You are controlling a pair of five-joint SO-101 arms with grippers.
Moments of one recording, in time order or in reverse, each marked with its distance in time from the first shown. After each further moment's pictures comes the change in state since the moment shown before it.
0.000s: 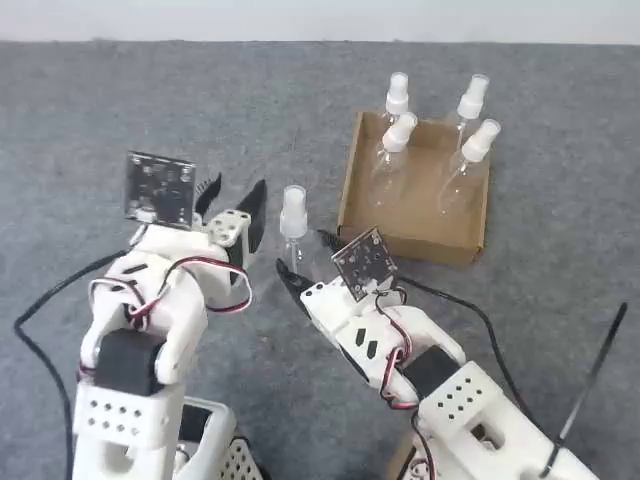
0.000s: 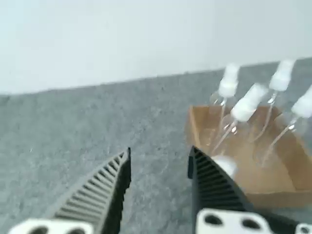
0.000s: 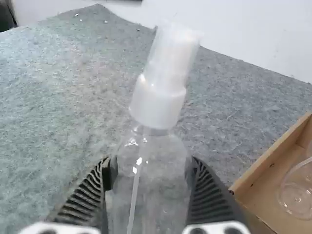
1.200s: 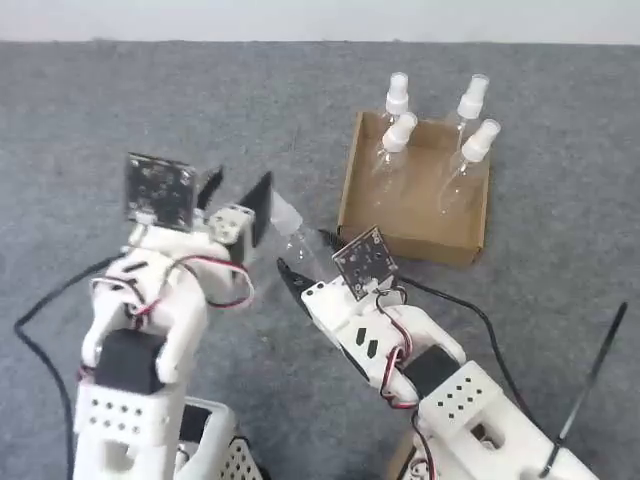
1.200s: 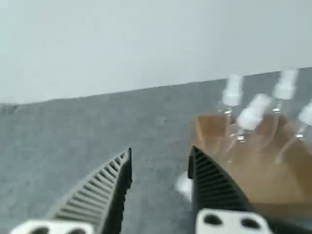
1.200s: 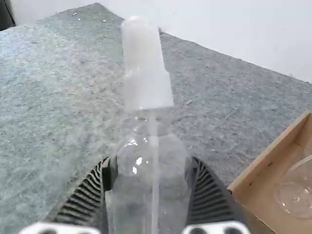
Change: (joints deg) left arm -1.6 0.5 0.5 -2.8 -0.2; right arm 0.3 0.0 0.0 0.0 0.0
